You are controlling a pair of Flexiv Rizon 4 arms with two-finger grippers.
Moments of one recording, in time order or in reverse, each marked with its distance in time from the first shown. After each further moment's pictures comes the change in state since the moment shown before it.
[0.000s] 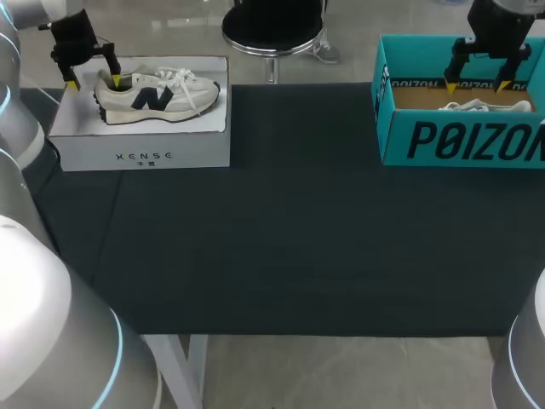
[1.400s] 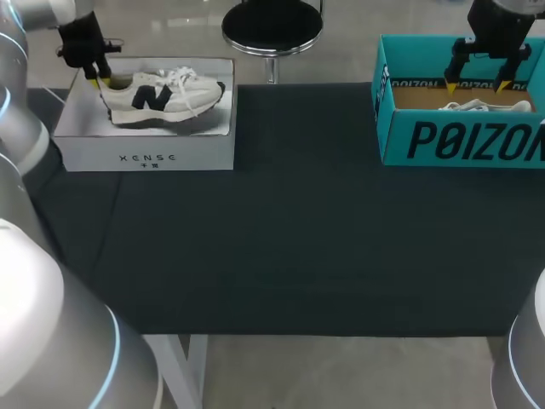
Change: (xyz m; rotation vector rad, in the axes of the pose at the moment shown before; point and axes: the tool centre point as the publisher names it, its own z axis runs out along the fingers) left arm -0.012 0.002 0.003 -0.002 0.026 0.073; right arm 0.000 0.000 0.000 0.000 0.000 0.000
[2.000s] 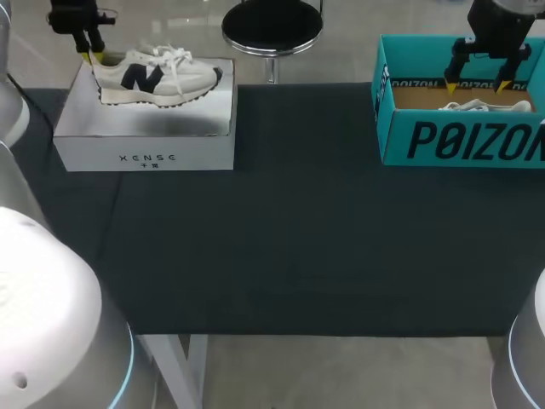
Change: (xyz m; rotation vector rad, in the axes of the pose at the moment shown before) left arm -0.013 -0.017 -0.085 0.066 0.015 0.130; right arm 0.000 0.000 0.000 0.000 0.000 0.000
